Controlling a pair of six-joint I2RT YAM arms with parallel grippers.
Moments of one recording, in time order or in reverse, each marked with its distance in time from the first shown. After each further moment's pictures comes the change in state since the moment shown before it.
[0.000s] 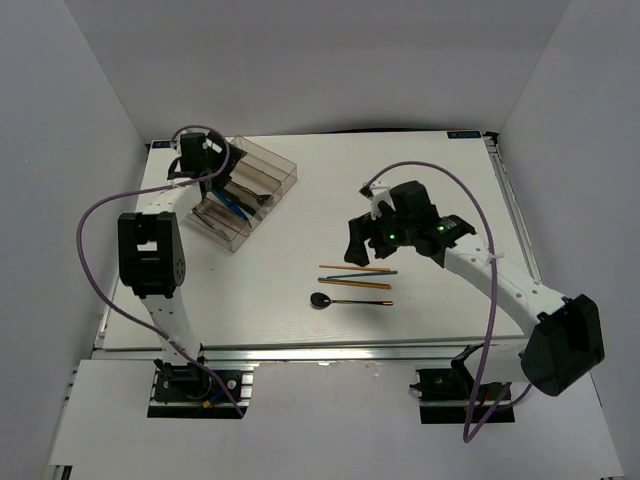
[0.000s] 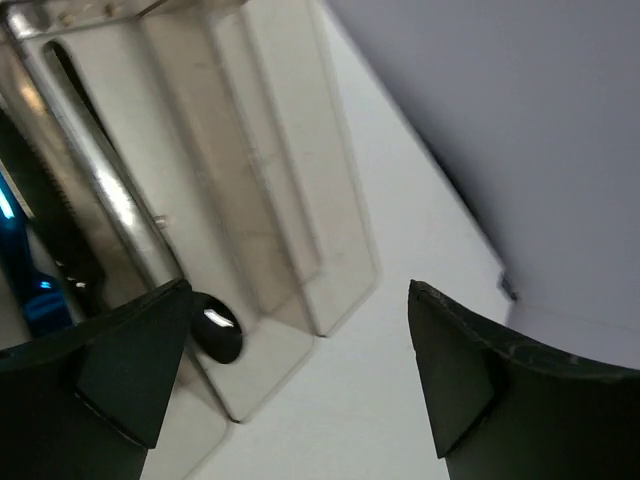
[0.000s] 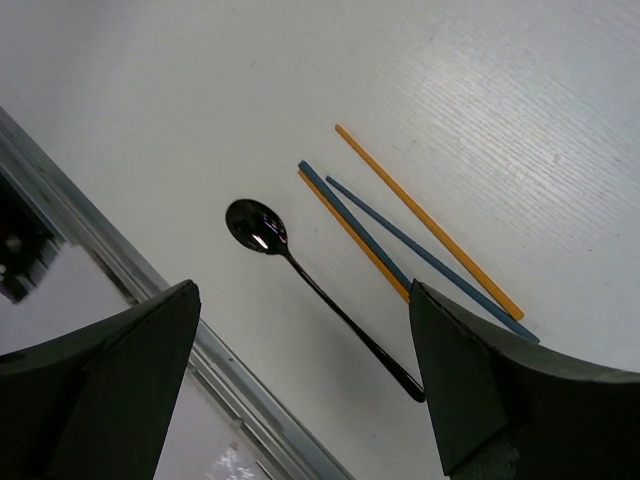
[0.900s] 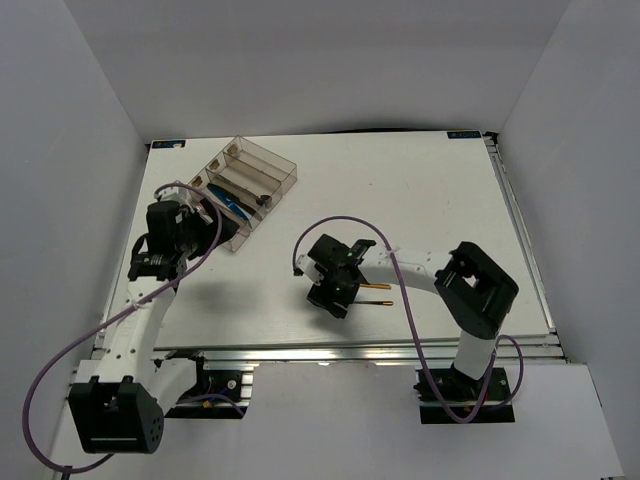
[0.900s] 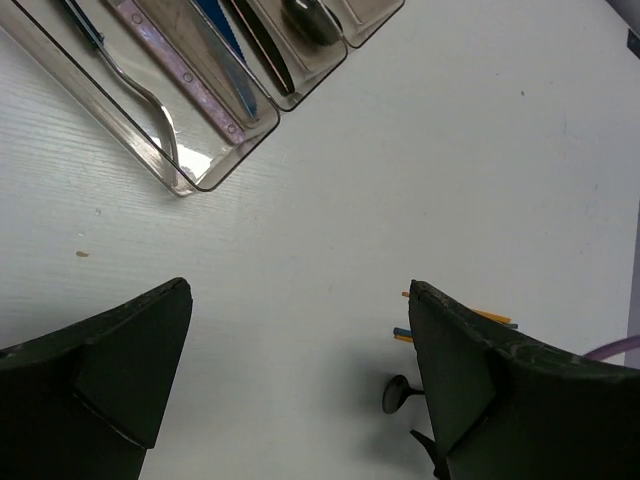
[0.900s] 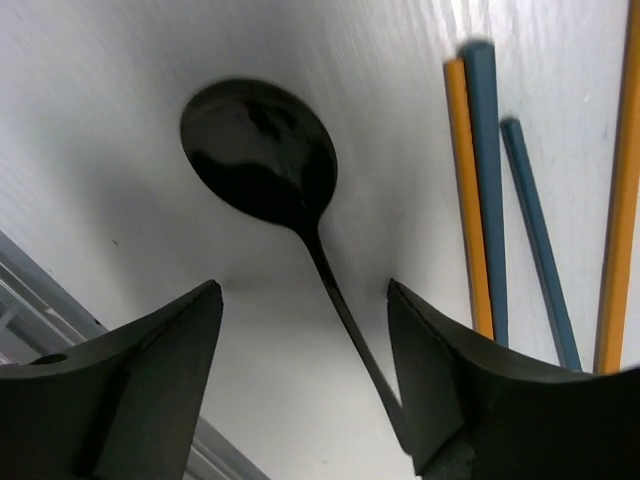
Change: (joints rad) left arm -0.001 -0.982 -0.659 -0.357 0.079 0.404; right arm 0.398 0.494 0.074 -0.140 0.280 -0.354
